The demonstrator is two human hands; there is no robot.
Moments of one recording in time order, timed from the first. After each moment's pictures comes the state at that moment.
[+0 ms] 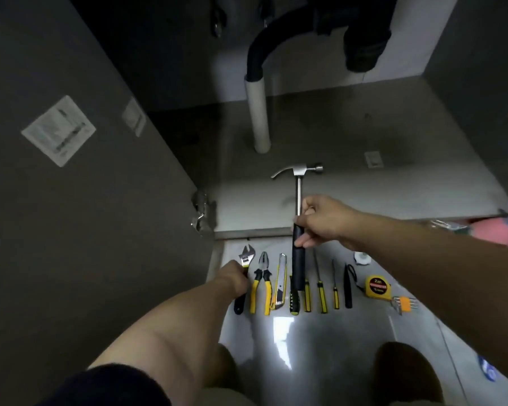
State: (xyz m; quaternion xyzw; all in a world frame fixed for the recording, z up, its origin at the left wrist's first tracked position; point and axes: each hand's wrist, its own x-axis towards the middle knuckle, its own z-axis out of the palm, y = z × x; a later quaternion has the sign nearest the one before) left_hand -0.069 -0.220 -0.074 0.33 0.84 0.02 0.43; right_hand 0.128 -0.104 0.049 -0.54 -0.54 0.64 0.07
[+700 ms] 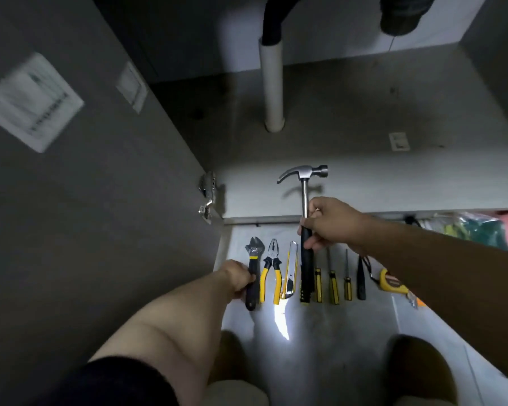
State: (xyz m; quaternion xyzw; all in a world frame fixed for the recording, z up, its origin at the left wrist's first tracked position) left_hand -0.093 -0.229 -0.104 0.19 0.82 0.09 0.54; right_hand 0.110 -0.103 0.011 -0.54 -0.55 0.63 0.04
